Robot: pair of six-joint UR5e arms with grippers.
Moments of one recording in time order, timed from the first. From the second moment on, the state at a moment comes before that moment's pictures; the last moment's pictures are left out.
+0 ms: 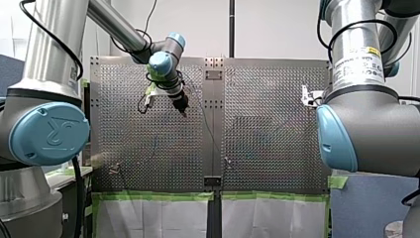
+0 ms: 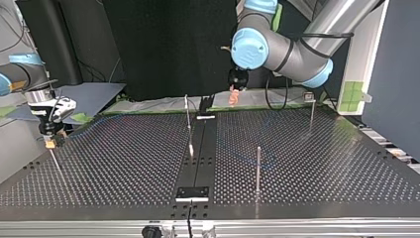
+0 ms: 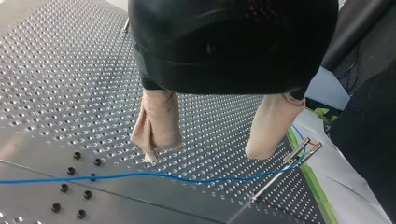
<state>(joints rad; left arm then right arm) -0.46 -1.72 -1.77 -3.31 -1.77 -1.72 1.52 -1.03 1.40 -0.31 1.15 1.54</state>
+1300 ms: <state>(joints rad) -0.46 -1.72 -2.13 -2.96 -1.78 -1.74 1.52 -1.03 1.40 -0.31 1.15 1.54</state>
